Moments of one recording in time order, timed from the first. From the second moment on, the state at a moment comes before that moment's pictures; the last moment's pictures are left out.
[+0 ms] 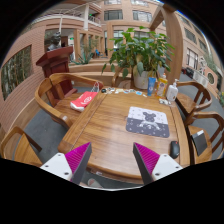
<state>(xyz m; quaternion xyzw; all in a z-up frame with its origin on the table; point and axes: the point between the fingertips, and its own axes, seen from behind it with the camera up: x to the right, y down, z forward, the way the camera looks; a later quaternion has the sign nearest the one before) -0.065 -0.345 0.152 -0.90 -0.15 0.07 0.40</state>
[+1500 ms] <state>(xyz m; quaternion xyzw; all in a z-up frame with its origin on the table) 0.230 -0.198 -0.002 -0.89 0.05 -0.04 0.45</state>
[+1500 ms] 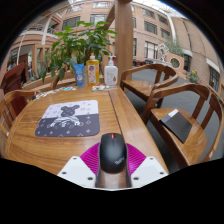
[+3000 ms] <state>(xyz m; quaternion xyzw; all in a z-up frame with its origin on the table) 0.058 -0.163 0.124 -0.87 -0.03 -0.01 0.49</state>
